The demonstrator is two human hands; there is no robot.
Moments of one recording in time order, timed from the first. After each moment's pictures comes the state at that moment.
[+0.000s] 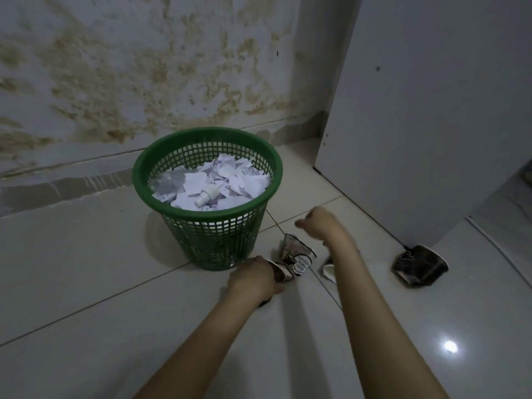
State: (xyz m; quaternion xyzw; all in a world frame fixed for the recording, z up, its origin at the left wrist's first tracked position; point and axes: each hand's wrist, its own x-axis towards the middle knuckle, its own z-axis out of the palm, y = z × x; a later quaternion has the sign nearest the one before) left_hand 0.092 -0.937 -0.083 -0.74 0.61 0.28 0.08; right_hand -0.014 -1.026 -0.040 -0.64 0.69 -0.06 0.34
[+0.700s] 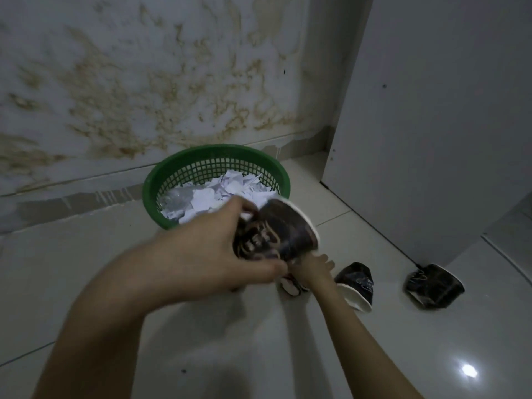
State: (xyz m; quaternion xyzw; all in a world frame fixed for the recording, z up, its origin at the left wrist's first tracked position) left_hand 0.158 -0.874 0.090 -0.65 0.65 0.35 -0.21; right_hand 0.001 -1.018 -0.115 -0.65 0.69 0.01 0.30
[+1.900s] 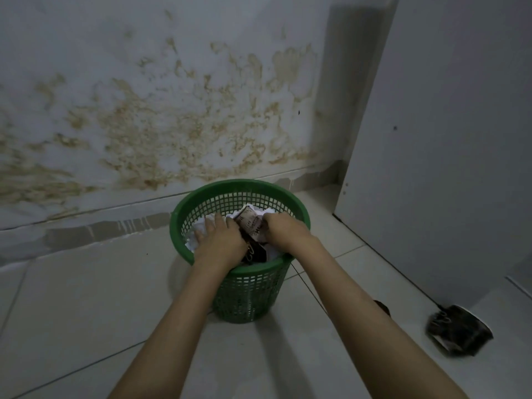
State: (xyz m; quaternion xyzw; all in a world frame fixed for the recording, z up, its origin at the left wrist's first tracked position) left_hand 0.200 -0.990 -0.002 -0.82 0.56 0.11 -0.07; right_hand 0.091 -1.050 0.015 -0.87 0.49 0.01 0.12
